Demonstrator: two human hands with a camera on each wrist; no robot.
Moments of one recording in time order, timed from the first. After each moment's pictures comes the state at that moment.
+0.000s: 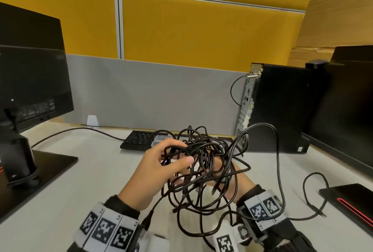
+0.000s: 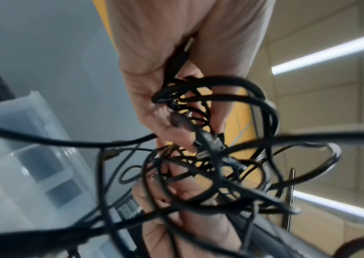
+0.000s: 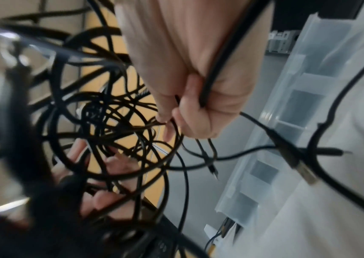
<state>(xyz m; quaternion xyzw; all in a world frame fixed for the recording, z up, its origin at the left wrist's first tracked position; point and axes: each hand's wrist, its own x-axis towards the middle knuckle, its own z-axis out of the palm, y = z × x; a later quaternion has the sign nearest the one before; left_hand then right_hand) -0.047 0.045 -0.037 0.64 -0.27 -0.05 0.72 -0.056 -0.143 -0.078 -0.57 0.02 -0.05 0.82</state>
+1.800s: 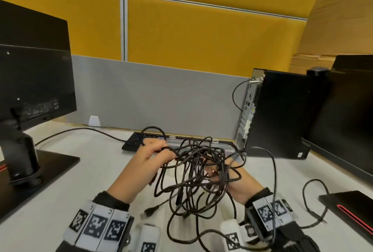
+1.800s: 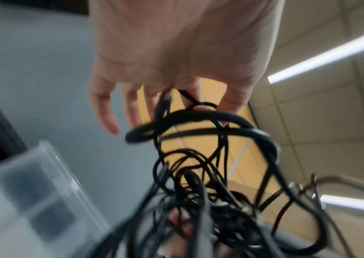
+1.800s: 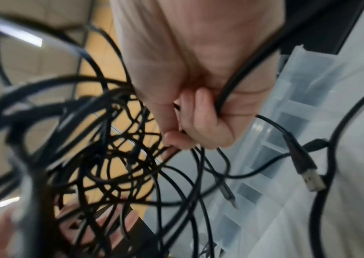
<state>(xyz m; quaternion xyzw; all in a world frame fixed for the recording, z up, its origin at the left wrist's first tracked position) -0.032 0.069 -0.029 0.75 -0.27 0.00 0.60 -0.070 -0.143 -0.057 -0.70 0.01 -0.06 0.72</state>
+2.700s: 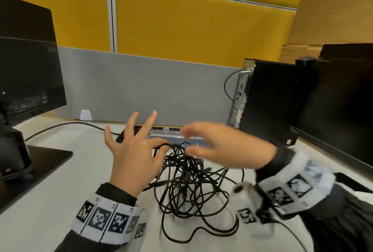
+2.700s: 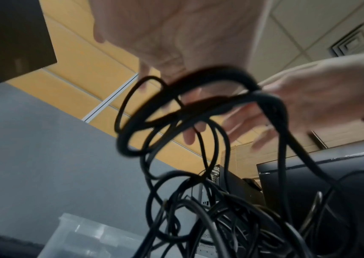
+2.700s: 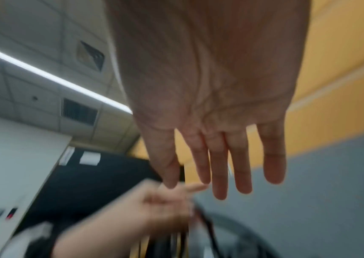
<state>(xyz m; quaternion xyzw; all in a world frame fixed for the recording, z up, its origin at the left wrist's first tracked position) -0.029 0.064 -0.044 0.89 -0.24 0.33 0.20 -0.113 -0.101 0.044 -0.98 -0.15 -0.07 0.10</state>
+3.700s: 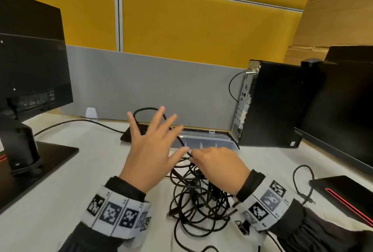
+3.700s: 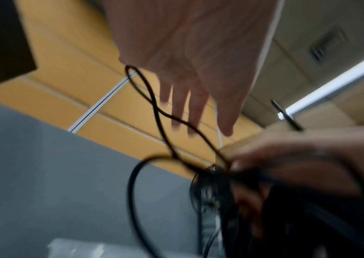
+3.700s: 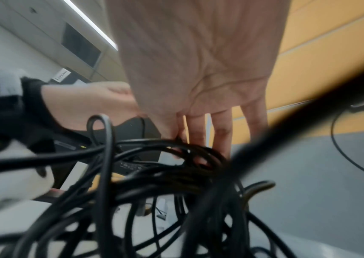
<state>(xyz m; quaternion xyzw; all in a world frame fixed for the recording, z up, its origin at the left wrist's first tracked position) -0.026 0.061 -0.042 0.86 -0.35 0.34 0.14 -0.082 -0.114 -0.038 -0.97 -0.13 -0.19 -0.08</state>
